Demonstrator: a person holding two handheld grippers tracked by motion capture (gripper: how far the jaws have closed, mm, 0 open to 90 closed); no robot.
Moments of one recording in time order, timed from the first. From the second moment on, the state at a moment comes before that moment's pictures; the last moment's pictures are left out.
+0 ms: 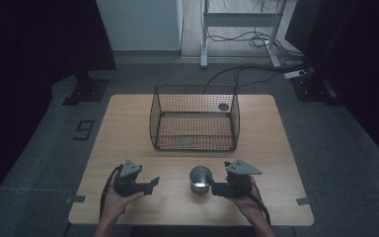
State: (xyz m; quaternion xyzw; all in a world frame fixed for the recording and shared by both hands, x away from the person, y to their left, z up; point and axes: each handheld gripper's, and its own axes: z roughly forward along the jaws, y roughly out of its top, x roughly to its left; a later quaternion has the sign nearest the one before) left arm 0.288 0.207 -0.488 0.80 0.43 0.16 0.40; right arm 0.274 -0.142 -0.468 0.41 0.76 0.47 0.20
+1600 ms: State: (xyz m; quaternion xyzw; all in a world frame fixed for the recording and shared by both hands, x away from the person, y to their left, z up) left arm 0.287 0.207 -0.486 0.80 0.42 0.16 0.40; right arm 0.289 -0.086 -0.510 0.37 0.80 0.42 0.19
